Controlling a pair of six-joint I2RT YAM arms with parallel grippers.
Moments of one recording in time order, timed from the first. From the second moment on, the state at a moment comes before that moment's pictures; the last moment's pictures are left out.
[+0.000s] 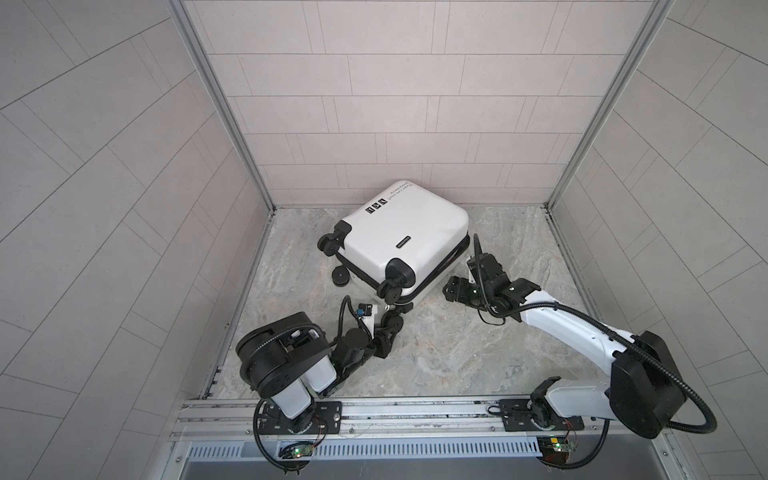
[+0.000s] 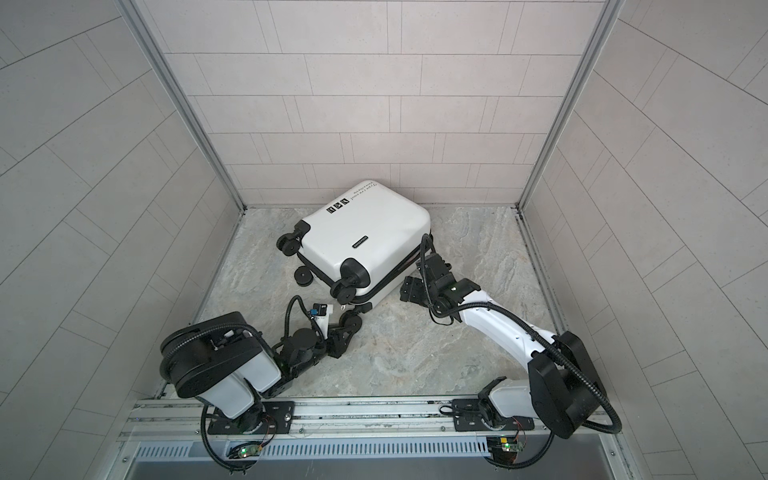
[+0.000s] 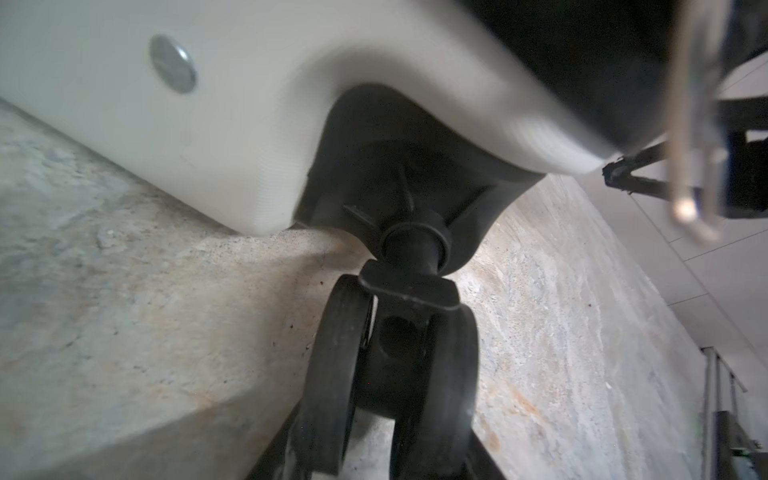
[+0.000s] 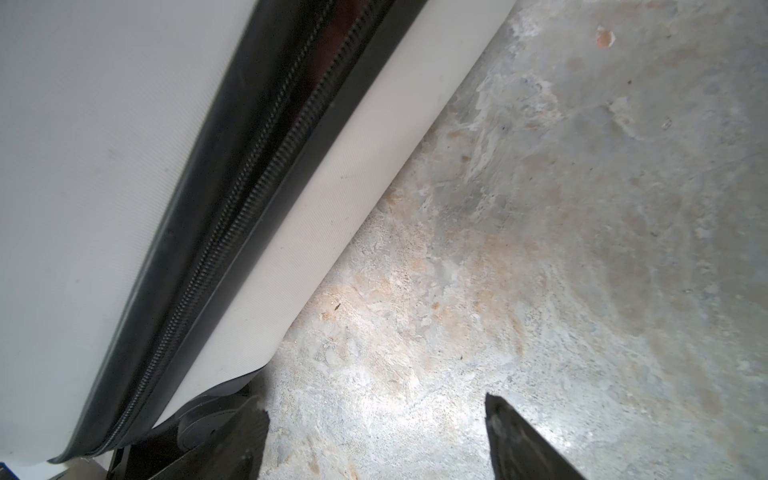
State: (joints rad) left arm -0.82 1.64 0.04 1.19 -0.09 -0.67; right arm 0.50 1.32 0.86 -0.45 -0.06 0.75
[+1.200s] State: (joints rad) left arm -0.79 0.33 0.04 0.04 -0.20 -0.59; right arm 0.50 1.28 0.89 -0.50 -0.03 0.70
